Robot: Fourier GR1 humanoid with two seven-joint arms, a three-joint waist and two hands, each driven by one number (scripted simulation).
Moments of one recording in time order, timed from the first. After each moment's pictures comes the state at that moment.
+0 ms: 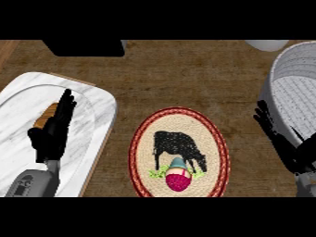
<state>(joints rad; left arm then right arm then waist) -0.15 0.25 -0.11 -1.30 0.14 0.23 -0.13 -0.07 -0.49 0.23 -1.39 -0.44 -0.01 -0.03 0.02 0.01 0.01</state>
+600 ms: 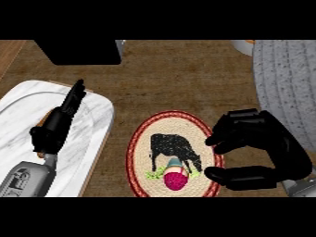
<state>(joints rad) -0.20 0.33 -0.19 -1.37 0.11 0.10 -0.11 -0.26 -0.49 0.40 -1.81 0.01 -0.08 -0.57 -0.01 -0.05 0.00</state>
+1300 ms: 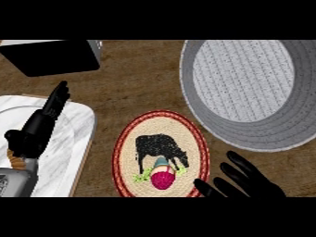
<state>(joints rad) -0.15 0.40 -0.14 -1.42 0.14 0.07 -0.10 0.12 -0.30 0.51 -1.93 0.71 -0.75 -0.76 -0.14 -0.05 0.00</state>
